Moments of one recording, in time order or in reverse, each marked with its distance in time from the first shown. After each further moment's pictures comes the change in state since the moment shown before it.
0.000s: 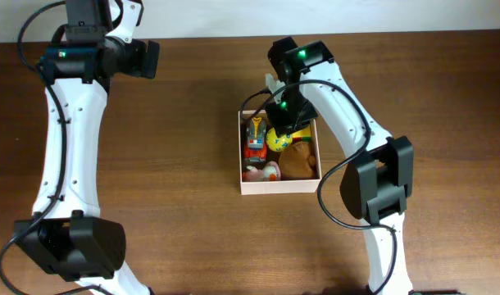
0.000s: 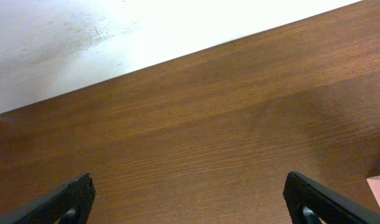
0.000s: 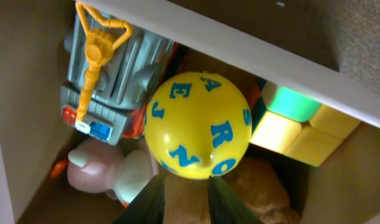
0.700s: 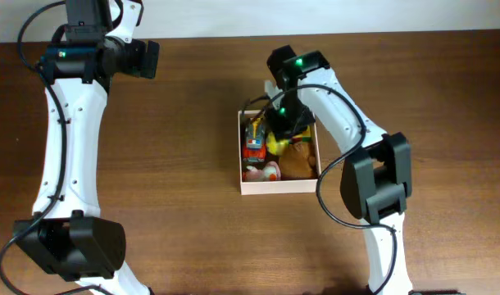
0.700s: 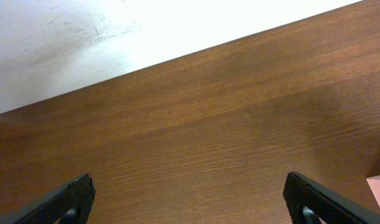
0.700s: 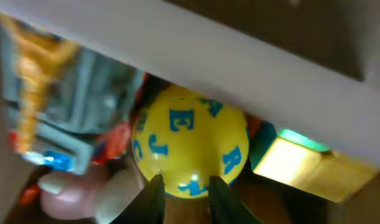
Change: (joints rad) left arm 0.000 0.000 0.000 0.000 0.000 0.000; right arm 0.000 0.000 -0.101 0.105 -0.003 0.000
